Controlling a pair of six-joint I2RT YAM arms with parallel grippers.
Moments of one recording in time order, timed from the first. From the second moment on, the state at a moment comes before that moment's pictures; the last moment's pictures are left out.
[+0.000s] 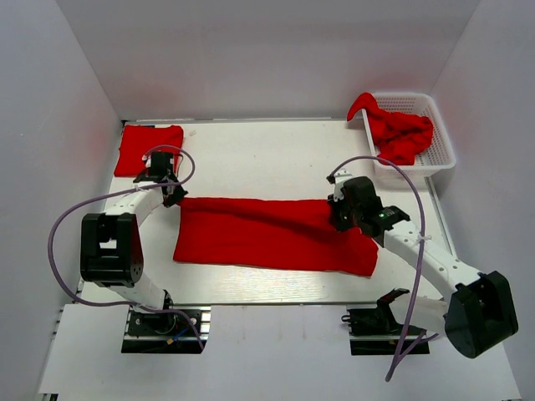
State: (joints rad) left arm -0.03 1.59 0.99 -0.35 -0.17 -0.52; right arm 0.49 1.14 0.75 -0.41 -0.04 0.06
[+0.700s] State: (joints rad) left arm -0.03 1.46 1.10 -0.53 -0.20 -0.59; right arm 0.52 1.17 0.77 -0.46 -0.18 0.16
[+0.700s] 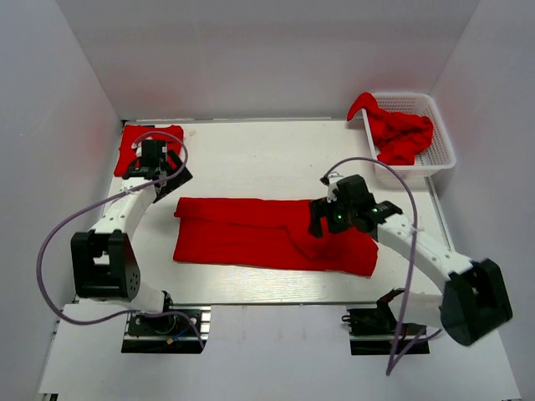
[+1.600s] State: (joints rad) left arm -0.06 1.68 0.98 -0.38 0.10 -0.50; right arm 0.52 1.30 0.77 -0.65 -0.46 0.25
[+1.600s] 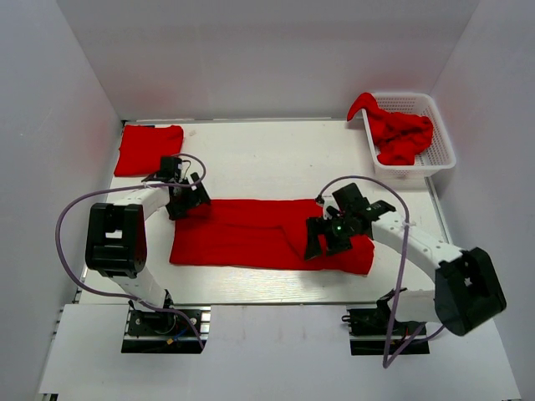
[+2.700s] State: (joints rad) left arm -0.16 1.46 0.71 -0.32 0.19 -0.52; right arm 0.35 2.13 1.54 -0.38 -0.24 0.38
